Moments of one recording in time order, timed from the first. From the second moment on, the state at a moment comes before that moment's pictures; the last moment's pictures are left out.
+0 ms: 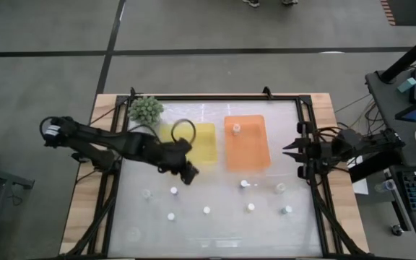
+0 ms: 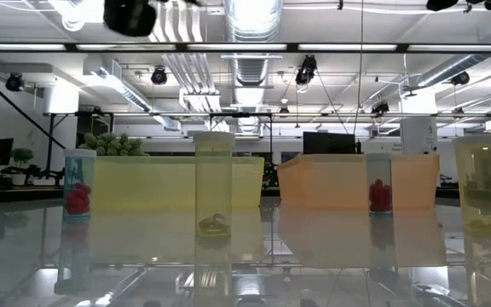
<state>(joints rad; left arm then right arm) -0.23 1.38 1.29 -0.65 -0.02 -1.11 0.22 0.29 0.32 0.21 0.07 -0.45</state>
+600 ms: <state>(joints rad) -0.55 1.45 1.25 -1.27 0.11 -0.68 0.22 0.29 0.32 0.21 0.07 -0.45</state>
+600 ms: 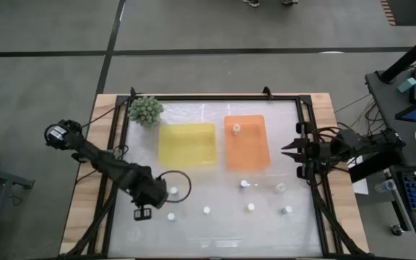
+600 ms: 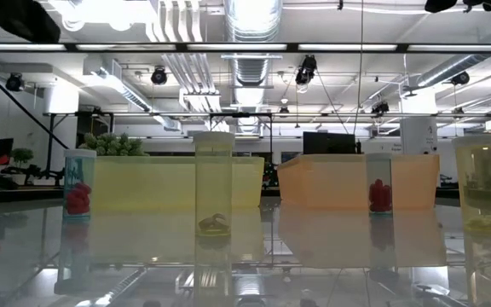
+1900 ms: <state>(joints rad) -0.59 1.42 1.00 -1.16 -0.04 -0.70 0.22 0.29 0.32 0.19 0.07 -0.40</state>
